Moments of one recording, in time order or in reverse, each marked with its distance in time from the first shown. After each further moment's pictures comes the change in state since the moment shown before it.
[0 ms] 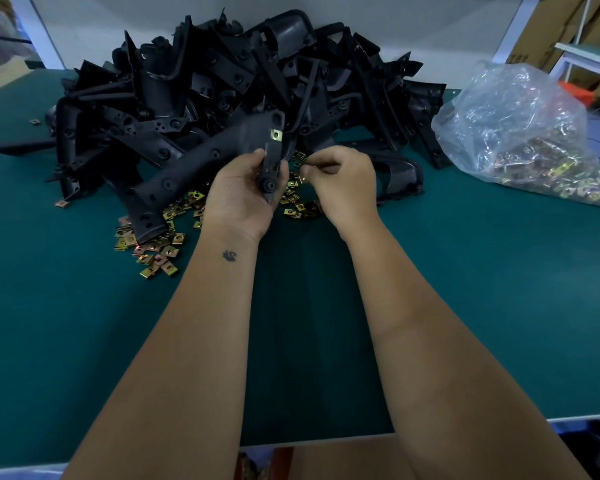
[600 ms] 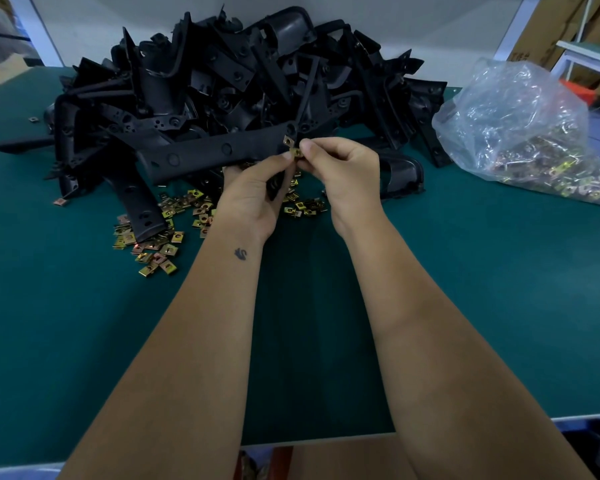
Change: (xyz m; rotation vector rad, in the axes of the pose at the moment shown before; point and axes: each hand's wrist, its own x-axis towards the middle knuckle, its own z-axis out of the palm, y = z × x) left_hand -0.004 -0.012 0.005 0.160 0.020 0.114; right_hand -0.003 -0.009 -0.002 0.592 -0.039 0.103
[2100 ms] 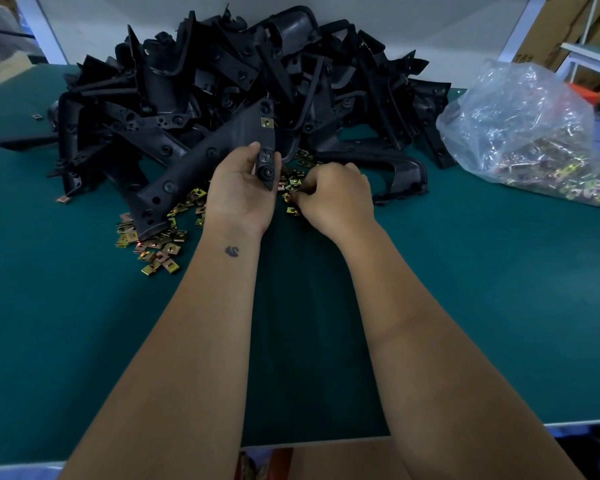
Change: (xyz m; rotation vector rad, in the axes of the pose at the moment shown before) left_hand 0.012 0.008 -0.008 -0.232 0.017 -0.037; right_hand -0.005 0.007 0.003 -1.322 -0.171 -0.144
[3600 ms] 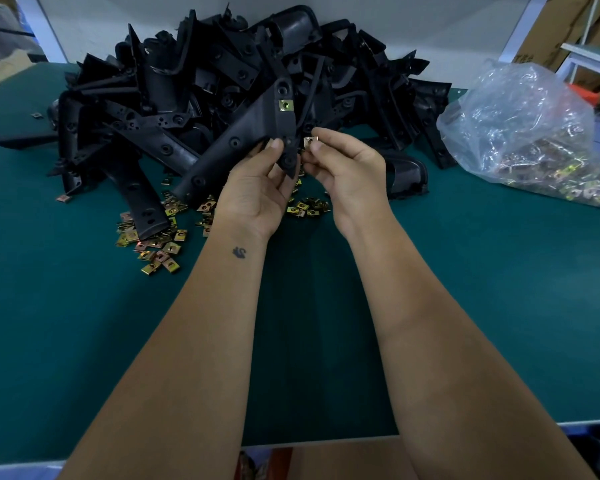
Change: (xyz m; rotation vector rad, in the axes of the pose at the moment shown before) left_hand -0.002 -0.008 -0.001 0.105 -0.142 -0.030; right_hand 0.004 0.001 -0.011 1.529 0.106 0.217
